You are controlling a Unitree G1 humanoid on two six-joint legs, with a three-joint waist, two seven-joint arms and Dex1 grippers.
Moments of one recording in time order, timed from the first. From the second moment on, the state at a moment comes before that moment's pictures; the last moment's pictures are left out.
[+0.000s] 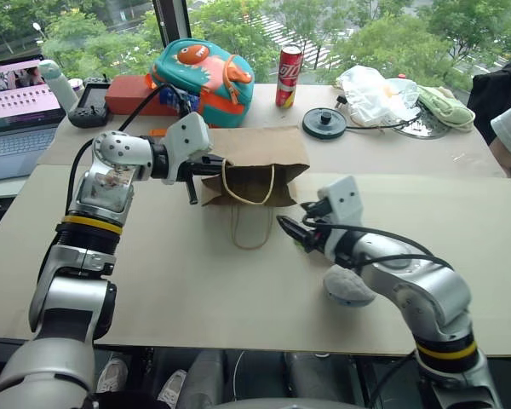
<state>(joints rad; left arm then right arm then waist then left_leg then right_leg) -0.93 0.61 -0.17 0.41 -0.08 0.12 -1.17 -0.39 -0.37 0.16 -0.57 0.57 0.98 0.07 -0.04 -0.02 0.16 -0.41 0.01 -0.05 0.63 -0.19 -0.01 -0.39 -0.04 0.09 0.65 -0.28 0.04</state>
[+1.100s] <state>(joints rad) -1.00 0.59 -0.14 0.37 -0.16 0.33 -1.18 -0.57 -0.04 0.22 0.13 0.16 0.57 0.09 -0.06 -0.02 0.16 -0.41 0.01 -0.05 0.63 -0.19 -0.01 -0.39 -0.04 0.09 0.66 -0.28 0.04</state>
